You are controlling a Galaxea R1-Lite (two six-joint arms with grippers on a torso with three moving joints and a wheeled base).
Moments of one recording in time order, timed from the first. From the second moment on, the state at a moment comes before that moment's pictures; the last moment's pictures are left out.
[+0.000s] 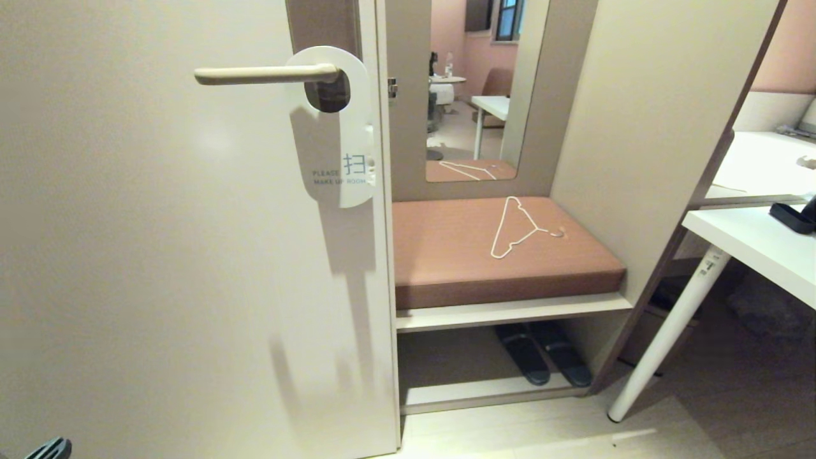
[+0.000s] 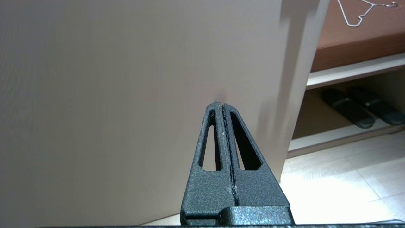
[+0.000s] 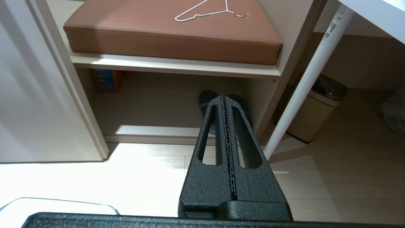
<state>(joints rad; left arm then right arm) -0.06 0.37 0.00 -0.29 -0.02 0.10 0.00 0.00 -0.06 0.16 0.03 -0.06</state>
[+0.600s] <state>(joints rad) -0.01 0.06 0.00 -0.07 -0.05 0.06 0.00 0.00 -0.06 0.16 0.03 -0.06</state>
